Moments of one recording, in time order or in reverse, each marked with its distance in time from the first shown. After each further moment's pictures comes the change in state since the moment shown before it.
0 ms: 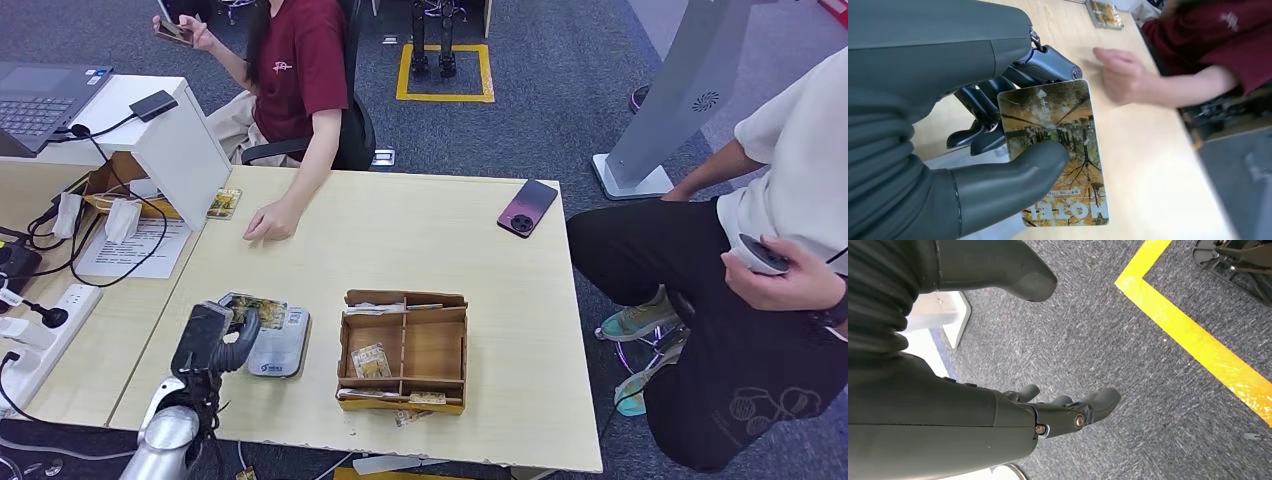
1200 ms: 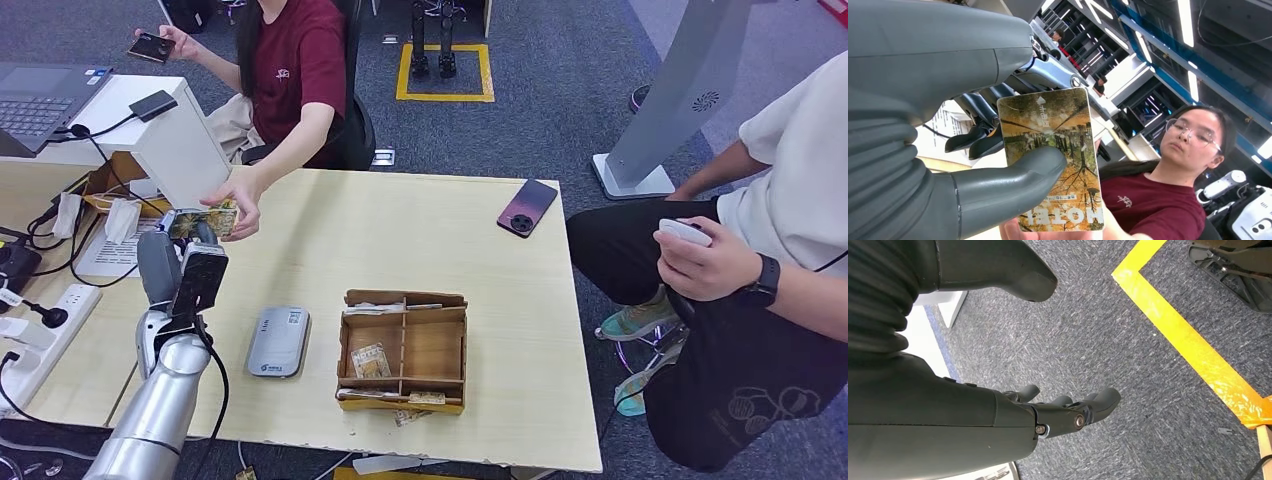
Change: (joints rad) left arm -0.281 -0.036 0.037 0.177 -0.354 0.477 -0.164; right arm -0.040 0.001 0.014 -0.008 0.080 0.051 0.011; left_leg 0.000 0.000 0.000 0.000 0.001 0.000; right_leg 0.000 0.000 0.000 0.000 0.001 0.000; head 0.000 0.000
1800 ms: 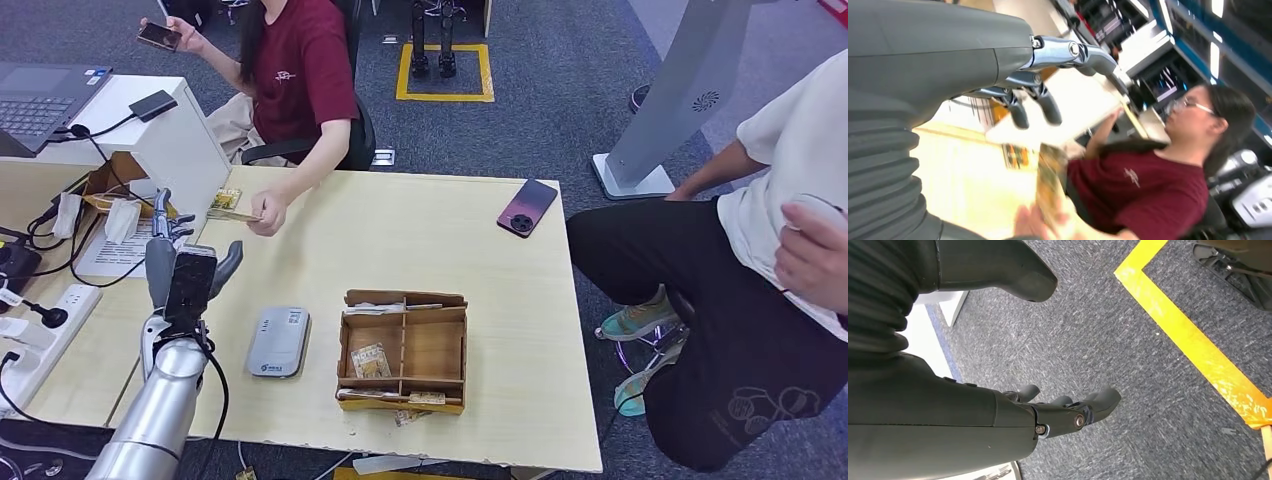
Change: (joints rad) left arm 0.007 0.003 0.000 0.009 0.081 -0.046 -0.015; right arm 0.005 0.000 0.001 0.000 0.000 -0.009 -0.002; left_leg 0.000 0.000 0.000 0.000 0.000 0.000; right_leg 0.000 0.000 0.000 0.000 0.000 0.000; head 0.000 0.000
